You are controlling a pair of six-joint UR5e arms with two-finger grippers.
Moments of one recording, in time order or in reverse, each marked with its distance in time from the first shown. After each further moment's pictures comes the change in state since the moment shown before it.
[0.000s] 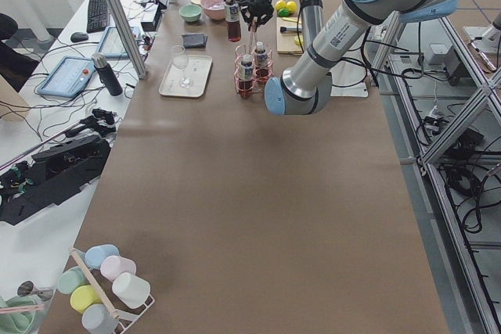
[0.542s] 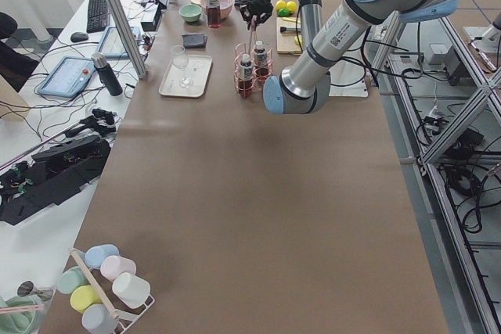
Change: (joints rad) left arm -0.028 -0.011 -0.004 0.019 -0.030 0.000; right arm 0.153 0.085 -0.064 -0.122 -0.023 0.020
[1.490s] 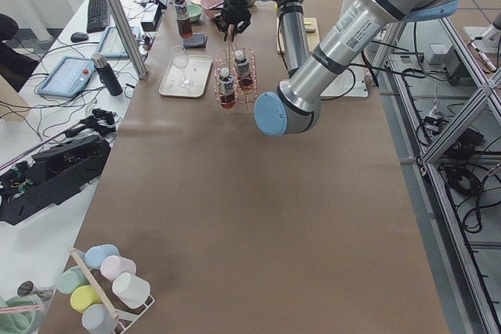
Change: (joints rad) left arm -0.430 0.269 -0.104 0.041 -0.233 0.325; right arm -0.086 0.153 -0.385 -0.025 -0.350 -0.025
